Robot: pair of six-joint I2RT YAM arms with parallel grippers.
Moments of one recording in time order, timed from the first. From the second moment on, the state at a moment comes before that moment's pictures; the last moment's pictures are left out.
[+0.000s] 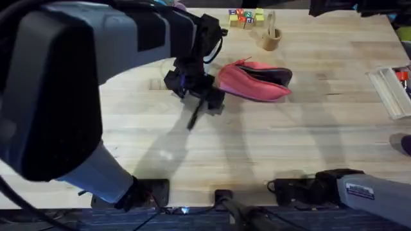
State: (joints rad) left arm -0.52 1.83 1.23 -0.94 0.03 -0.14; right arm 0.08 1.35 1.59 -1.13 0.11 0.08
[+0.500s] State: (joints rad) left arm -0.53 1.85 1.26 -0.95 0.02 -0.15; right arm 0.08 1.35 1.59 -1.10 0.11 0.08
